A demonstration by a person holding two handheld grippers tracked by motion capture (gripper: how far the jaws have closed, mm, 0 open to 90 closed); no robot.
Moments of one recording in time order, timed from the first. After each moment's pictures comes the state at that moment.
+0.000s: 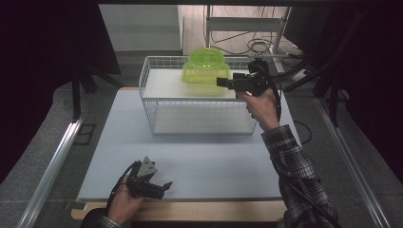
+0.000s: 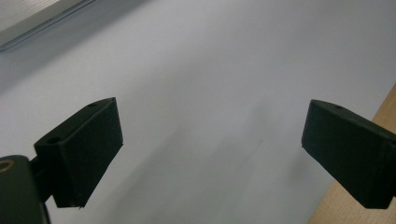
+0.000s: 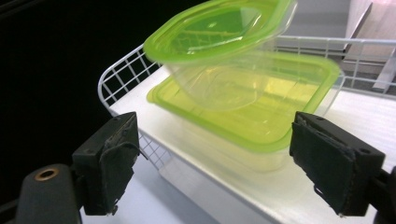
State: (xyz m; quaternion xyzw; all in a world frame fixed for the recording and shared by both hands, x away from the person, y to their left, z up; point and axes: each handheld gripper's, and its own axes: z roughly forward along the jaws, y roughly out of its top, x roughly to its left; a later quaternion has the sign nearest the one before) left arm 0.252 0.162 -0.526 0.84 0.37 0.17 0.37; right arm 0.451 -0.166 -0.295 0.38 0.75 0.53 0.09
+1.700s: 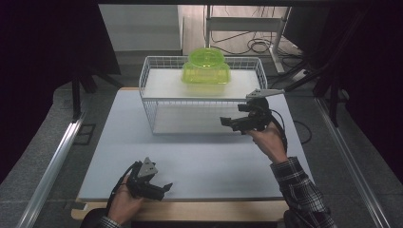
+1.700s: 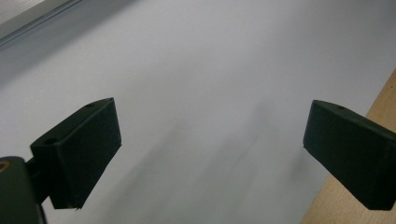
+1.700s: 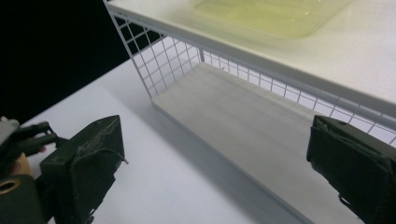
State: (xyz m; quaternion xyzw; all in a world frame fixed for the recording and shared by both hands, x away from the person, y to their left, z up) left arm 0.252 0.161 -0.527 0.84 0.36 0.16 0.37; right arm 0.398 -0.185 -0.365 0.33 0.81 0.48 0.11
